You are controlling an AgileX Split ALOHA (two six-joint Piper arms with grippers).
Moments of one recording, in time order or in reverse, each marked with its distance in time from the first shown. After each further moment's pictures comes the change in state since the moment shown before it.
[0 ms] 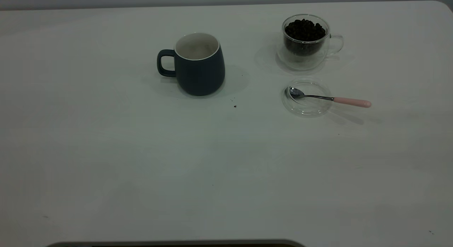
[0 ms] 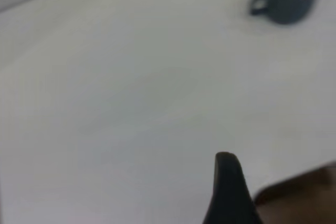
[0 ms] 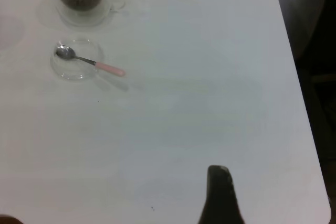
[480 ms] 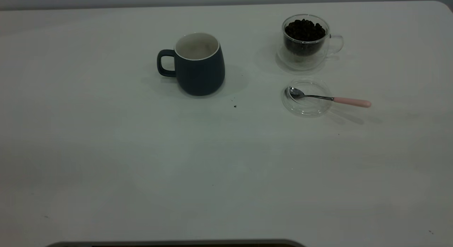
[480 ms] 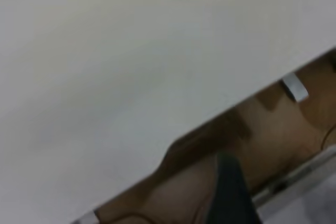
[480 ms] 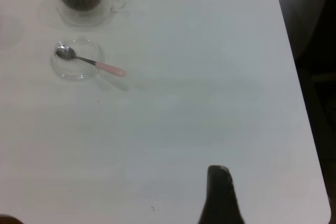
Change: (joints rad) left arm 0.000 -0.190 0.284 -0.241 0.000 0.094; right arm 0.000 0.000 0.000 0.000 0.000 0.000
